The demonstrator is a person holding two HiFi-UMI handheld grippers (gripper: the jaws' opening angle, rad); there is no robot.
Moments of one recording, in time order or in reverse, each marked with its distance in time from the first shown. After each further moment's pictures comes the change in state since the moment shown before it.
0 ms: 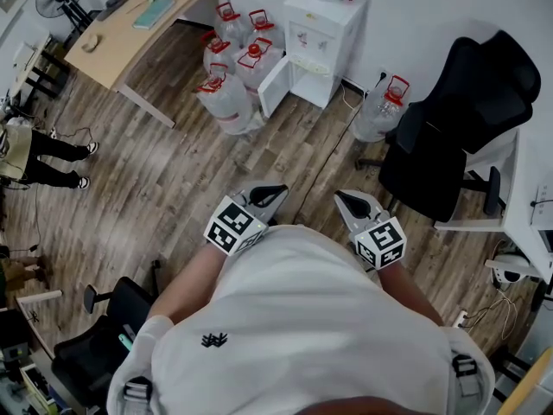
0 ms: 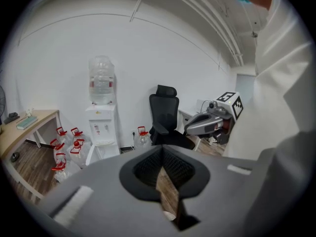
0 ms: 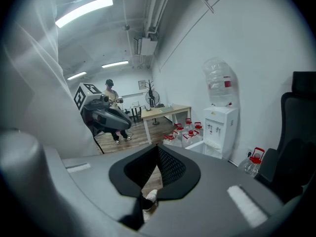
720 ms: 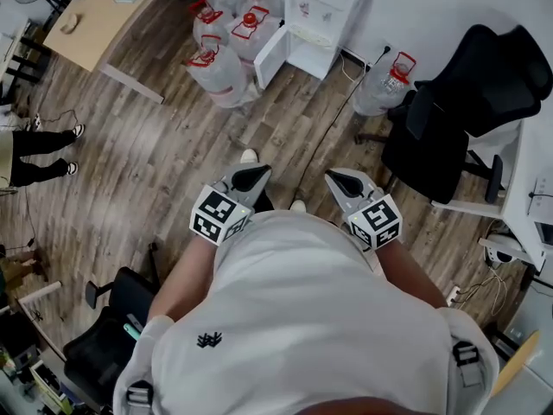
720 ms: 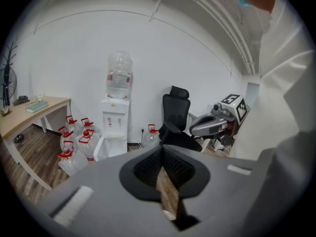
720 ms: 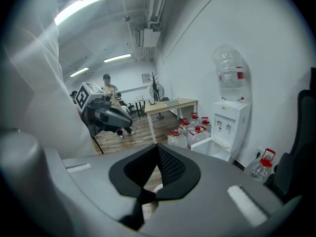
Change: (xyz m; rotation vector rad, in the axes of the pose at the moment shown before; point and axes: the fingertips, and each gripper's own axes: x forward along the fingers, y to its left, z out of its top) left arm -0.022 0.081 -0.032 -0.125 -0.013 0.057; right arm 0.080 0.008 0.007 -0.011 0.082 0.061
